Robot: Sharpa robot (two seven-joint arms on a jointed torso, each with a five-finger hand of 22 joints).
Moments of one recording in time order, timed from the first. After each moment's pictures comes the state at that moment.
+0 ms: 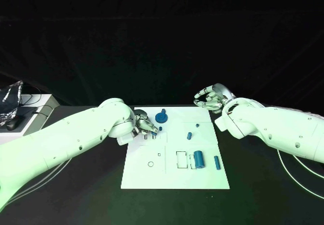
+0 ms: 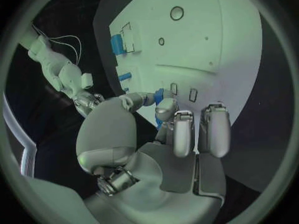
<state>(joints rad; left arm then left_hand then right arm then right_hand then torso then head) 1.24 -0.52 0.10 1.22 -0.98 0.19 -0.59 1.02 -0.20 0.77 0.15 0.55 0.78 0.07 0.87 0.77 1.32 -0.03 1.18 0.98 1.47 -0.08 1.57 1.31 0.06 1.43 0.03 1.48 1.31 1.34 -0.73 -0.10 1.32 -0.77 -0.57 -0.07 1.42 -0.22 0.37 0.24 0.48 0.86 0.17 0.25 0.45 1.46 0.08 1.52 1.31 1.47 0.00 1.55 1.31 0.04 1.47 0.10 1.34 1.31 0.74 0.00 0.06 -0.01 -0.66</state>
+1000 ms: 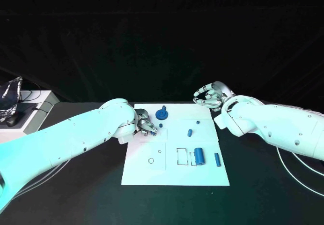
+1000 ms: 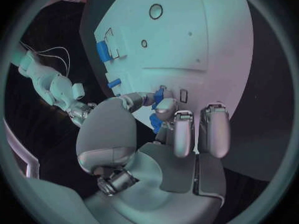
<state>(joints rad) 1.24 -0.51 0.07 1.22 -1.08 0.18 -0.60 1.02 -0.20 0.77 0.15 0.55 0.78 0.07 0.87 0.77 1.32 -0.03 1.18 0.98 1.47 -0.08 1.57 1.31 0.06 1.43 0.03 1.48 1.31 1.34 -0.73 -0.10 1.32 -0.77 -0.56 -0.07 1.41 -0.22 0.38 0.25 0.49 0.86 0.17 0.25 0.45 1.46 0.08 1.51 1.31 1.47 0.00 1.55 1.31 0.04 1.47 0.10 1.34 1.31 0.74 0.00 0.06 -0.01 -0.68</state>
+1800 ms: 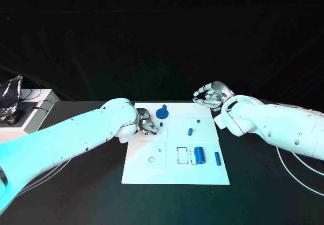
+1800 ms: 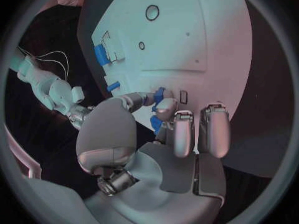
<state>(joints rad) 1.24 -0.50 0.07 1.21 -1.12 0.19 -0.59 1.02 -0.20 0.77 0.15 0.55 0.78 0.07 0.87 0.79 1.32 -0.03 1.18 0.97 1.47 -0.08 1.57 1.31 0.06 1.43 0.03 1.48 1.31 1.33 -0.73 -0.10 1.32 -0.77 -0.56 -0.07 1.41 -0.22 0.38 0.24 0.49 0.86 0.17 0.25 0.45 1.46 0.08 1.51 1.31 1.47 0.00 1.54 1.31 0.04 1.47 0.10 1.34 1.31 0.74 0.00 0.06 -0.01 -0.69</state>
